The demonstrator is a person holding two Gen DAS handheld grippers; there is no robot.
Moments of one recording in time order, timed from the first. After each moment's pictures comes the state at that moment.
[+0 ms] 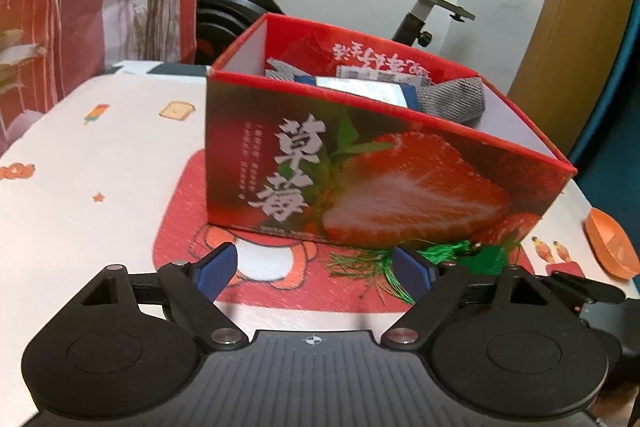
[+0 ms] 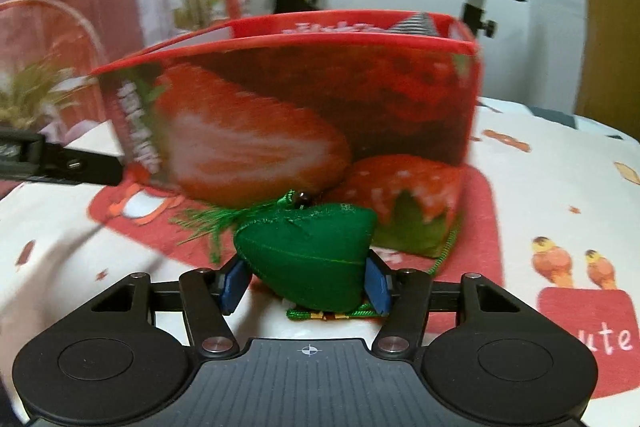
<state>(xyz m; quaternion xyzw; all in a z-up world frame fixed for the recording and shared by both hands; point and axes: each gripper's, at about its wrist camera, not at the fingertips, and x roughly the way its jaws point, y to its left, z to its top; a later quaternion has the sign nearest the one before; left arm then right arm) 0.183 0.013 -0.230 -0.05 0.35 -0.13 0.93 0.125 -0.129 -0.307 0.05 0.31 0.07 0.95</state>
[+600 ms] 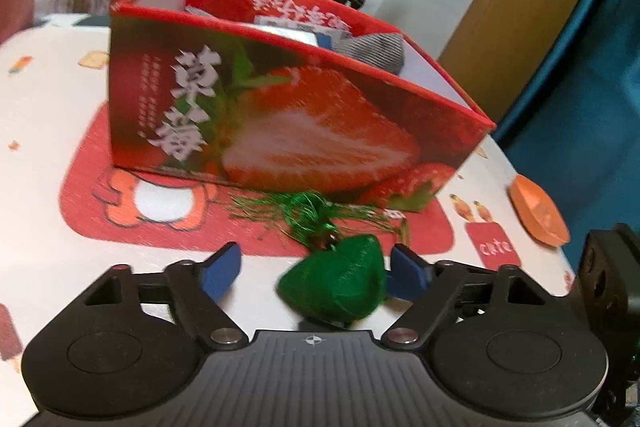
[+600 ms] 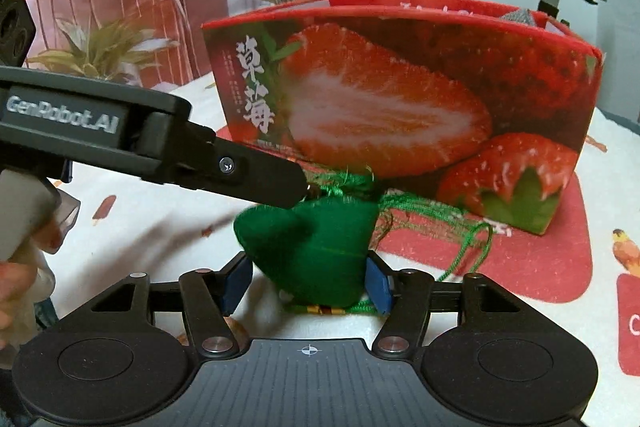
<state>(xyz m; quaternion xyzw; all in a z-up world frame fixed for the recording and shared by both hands) 0.167 -0.008 -0.248 -0.09 0.39 -0.24 0.88 0.111 -0.080 -0.303 0.03 0.33 0.16 0.93</state>
